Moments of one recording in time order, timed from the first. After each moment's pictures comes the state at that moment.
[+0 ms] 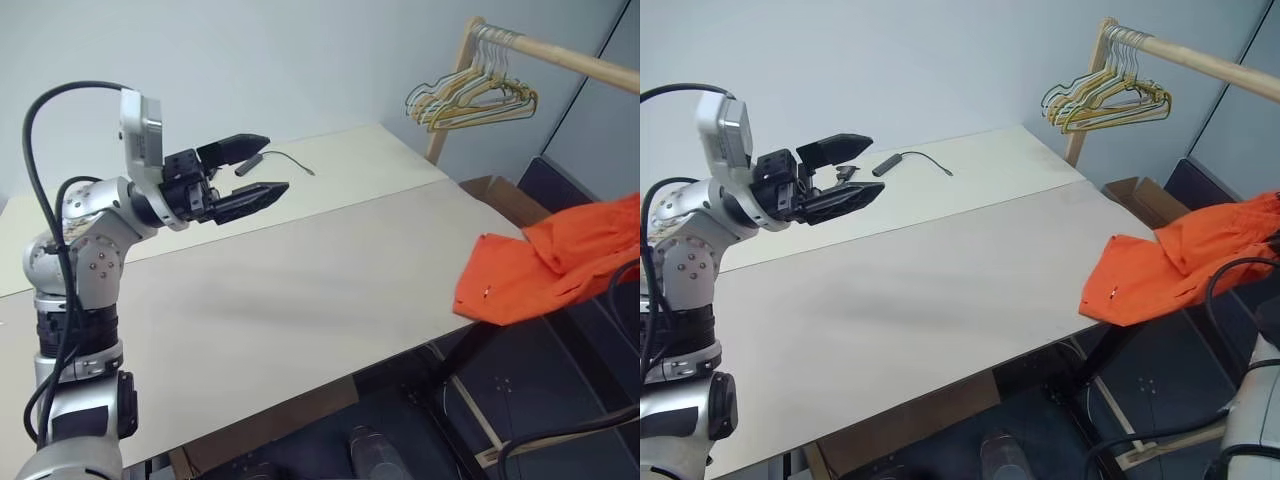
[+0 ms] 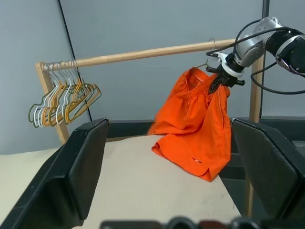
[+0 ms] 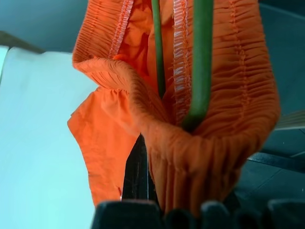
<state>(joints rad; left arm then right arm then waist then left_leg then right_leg) -0.70 0.64 0.22 -0.11 -0.75 0.61 -1.08 -1.27 -1.01 -0.91 0.94 0.14 1.37 -0.34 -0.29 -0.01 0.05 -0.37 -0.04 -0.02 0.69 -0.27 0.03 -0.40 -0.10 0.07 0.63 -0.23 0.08</state>
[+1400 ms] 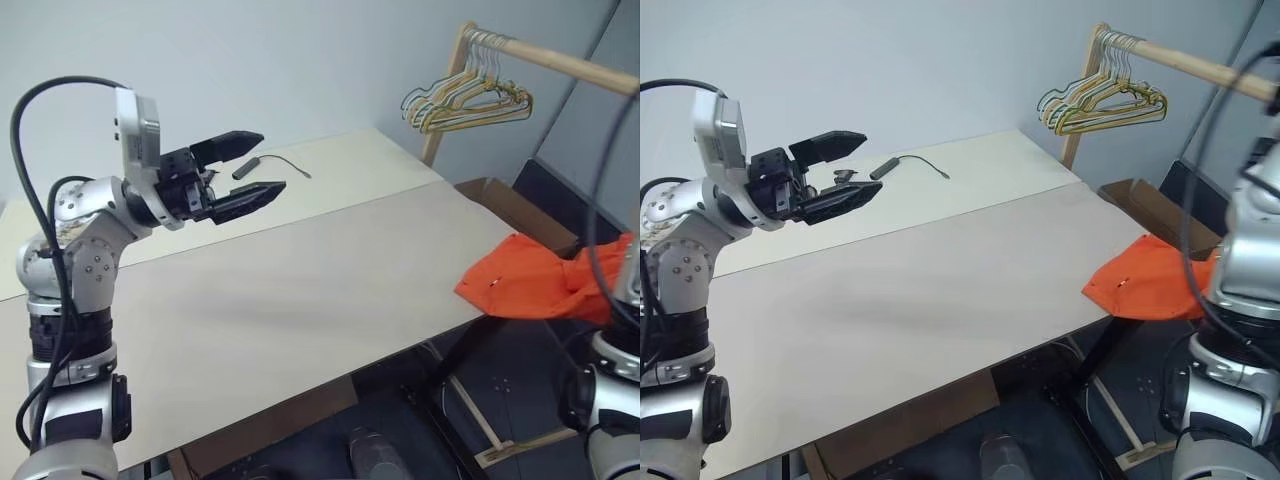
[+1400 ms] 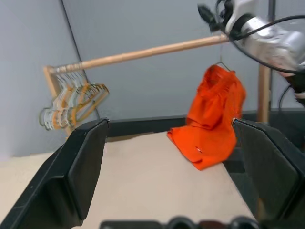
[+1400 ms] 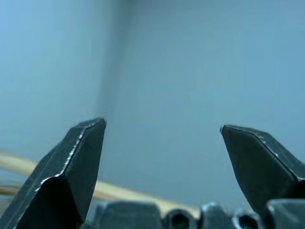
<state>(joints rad) -0.64 0.68 0.22 -0.14 -0.70 0.54 -1.03 -0.74 -0.65 -0.27 -0.22 0.04 0.47 -0.12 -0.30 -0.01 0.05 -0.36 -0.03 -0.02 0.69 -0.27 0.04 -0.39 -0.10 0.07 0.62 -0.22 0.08</state>
